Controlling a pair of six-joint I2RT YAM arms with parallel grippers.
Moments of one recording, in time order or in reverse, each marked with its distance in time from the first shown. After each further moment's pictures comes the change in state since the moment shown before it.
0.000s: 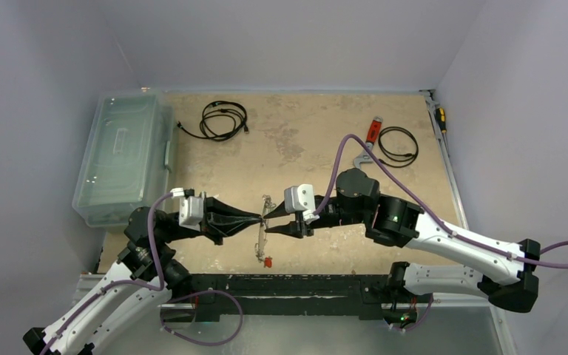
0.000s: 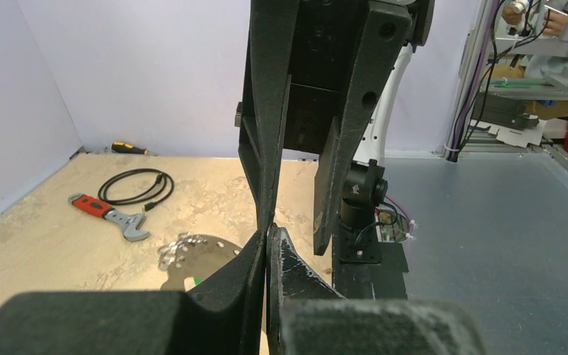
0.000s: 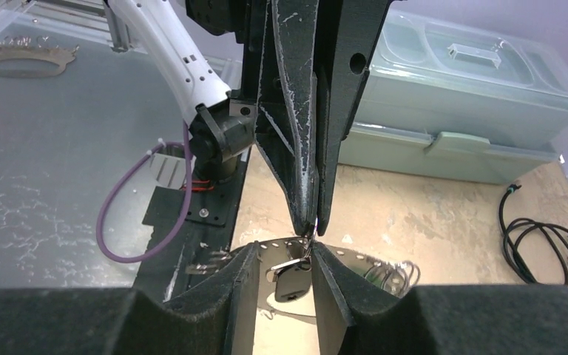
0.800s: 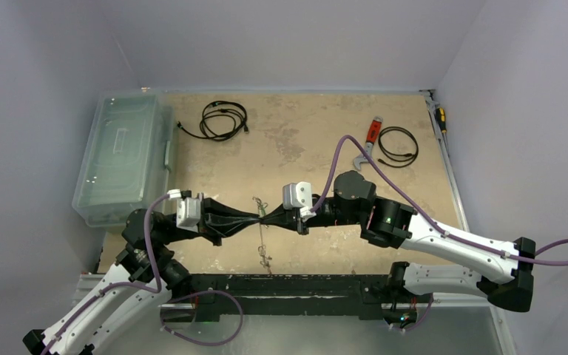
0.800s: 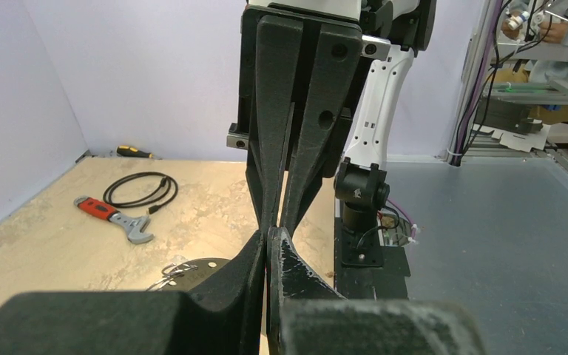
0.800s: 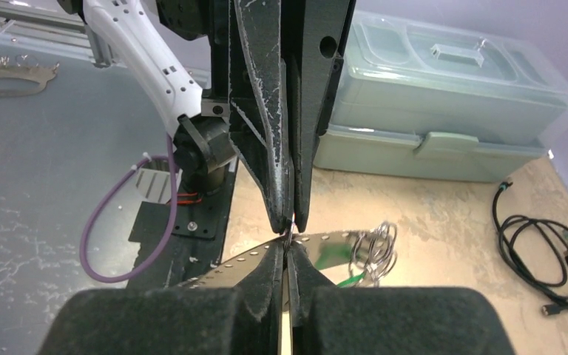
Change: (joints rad) left arm 0.000 -0.021 0.000 -0.008 -0.019 0.000; right arm -0.001 0.009 -0.062 0.124 0.032 0.043
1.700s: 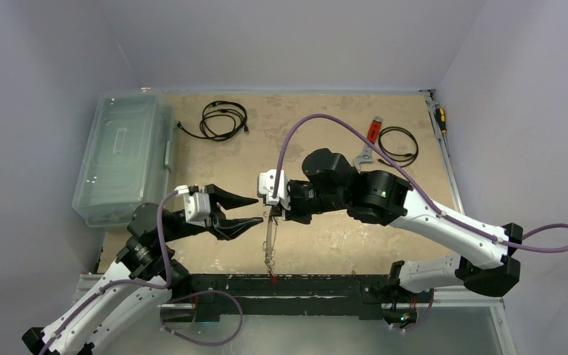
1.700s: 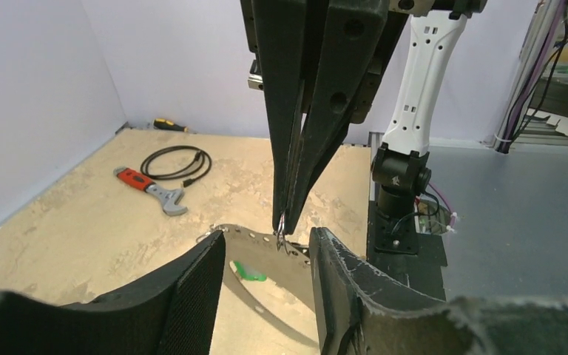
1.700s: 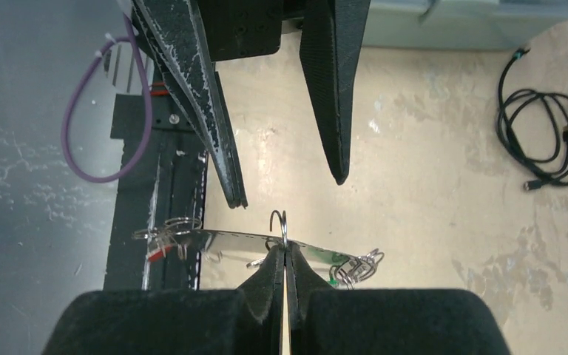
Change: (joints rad) left arm -0.001 0.015 0.021 -0.100 -0.079 0.102; right arm 0.000 0.206 0.445 -0.654 0.162 -0.113
